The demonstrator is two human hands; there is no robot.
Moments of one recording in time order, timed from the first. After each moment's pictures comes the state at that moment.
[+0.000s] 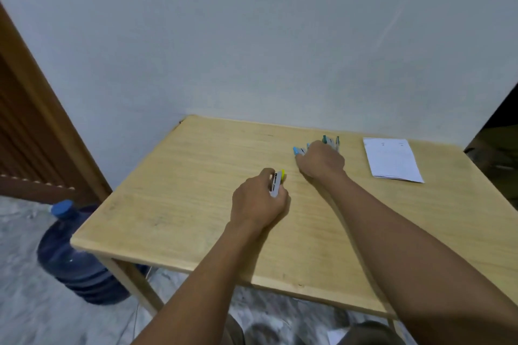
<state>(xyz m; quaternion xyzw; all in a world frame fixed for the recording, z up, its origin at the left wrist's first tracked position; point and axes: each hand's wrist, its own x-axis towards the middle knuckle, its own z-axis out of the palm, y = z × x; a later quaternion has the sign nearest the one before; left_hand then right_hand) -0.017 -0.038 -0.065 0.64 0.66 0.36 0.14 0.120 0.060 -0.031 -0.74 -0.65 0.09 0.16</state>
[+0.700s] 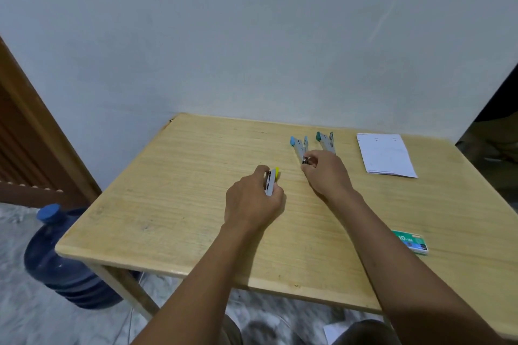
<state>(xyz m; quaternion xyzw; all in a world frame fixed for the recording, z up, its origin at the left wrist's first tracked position) -0.015 -0.038 -0.064 0.64 0.67 0.35 0.12 0.145 0.034 -0.053 -0.68 -0.65 0.16 0.28</state>
